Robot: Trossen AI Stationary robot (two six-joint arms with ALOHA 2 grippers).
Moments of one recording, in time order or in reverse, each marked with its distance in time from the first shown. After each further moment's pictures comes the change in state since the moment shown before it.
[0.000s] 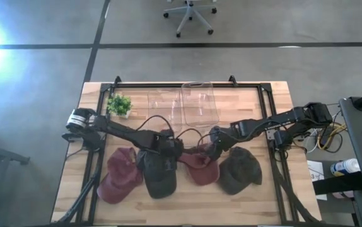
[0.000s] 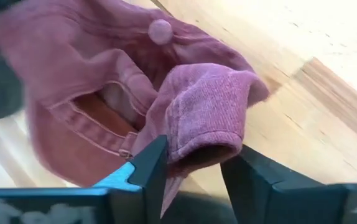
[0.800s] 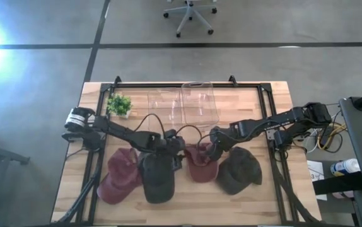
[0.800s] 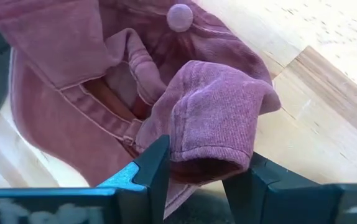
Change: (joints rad) left arm 0.027 0.005 -0.155 0.457 0.002 -0.020; right arm 0.000 0.014 0.000 -0.011 -0.012 0.000
